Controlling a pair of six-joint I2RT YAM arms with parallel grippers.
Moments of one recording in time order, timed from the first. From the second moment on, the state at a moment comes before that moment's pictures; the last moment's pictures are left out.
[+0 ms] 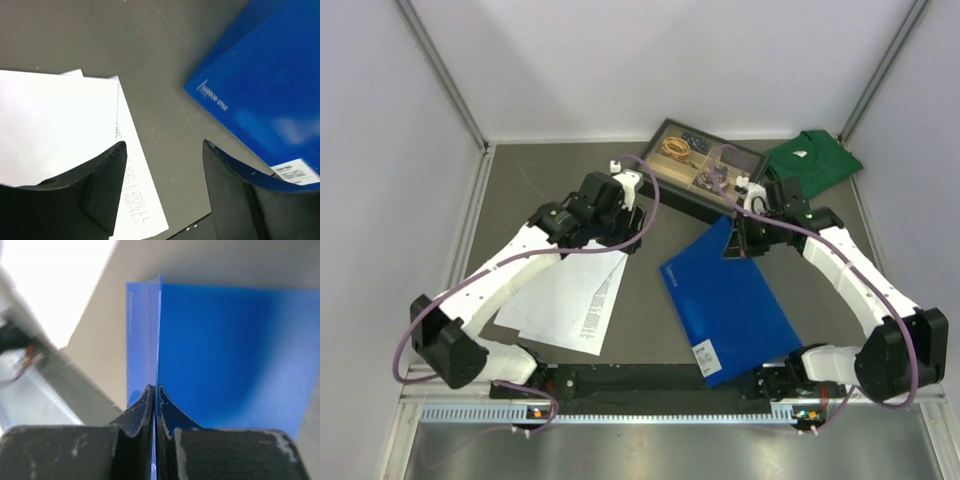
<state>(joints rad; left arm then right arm) -0.67 1.39 1.30 -0.75 0.02 -0.20 0.29 1.28 1.03 -0.70 -0.58 0.12</state>
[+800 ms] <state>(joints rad) -1.00 1.80 1.07 -0.06 0.19 -0.82 0.34 1.26 1.36 -1.19 0.36 0.28</state>
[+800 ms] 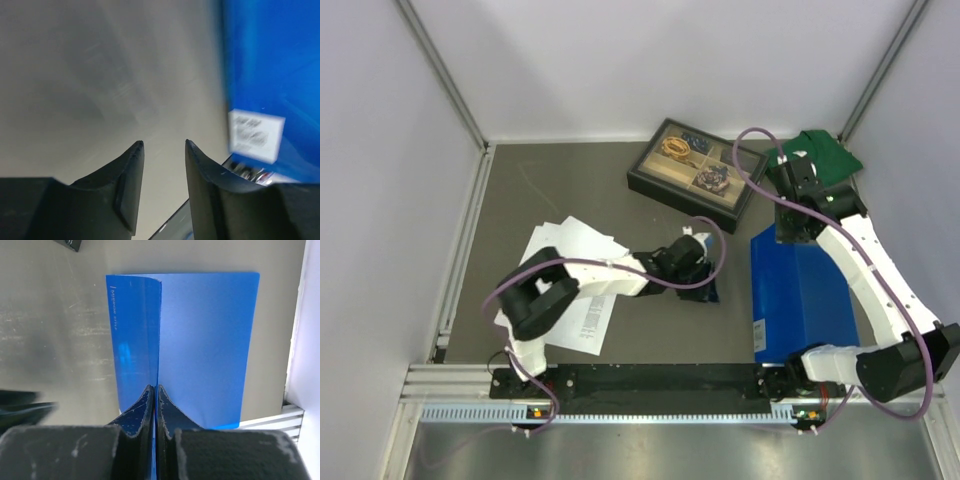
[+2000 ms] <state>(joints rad) -0.75 0.84 0.95 -0.57 -0.29 -0.78 0.87 1.40 1.14 -0.64 -0.06 0.58</state>
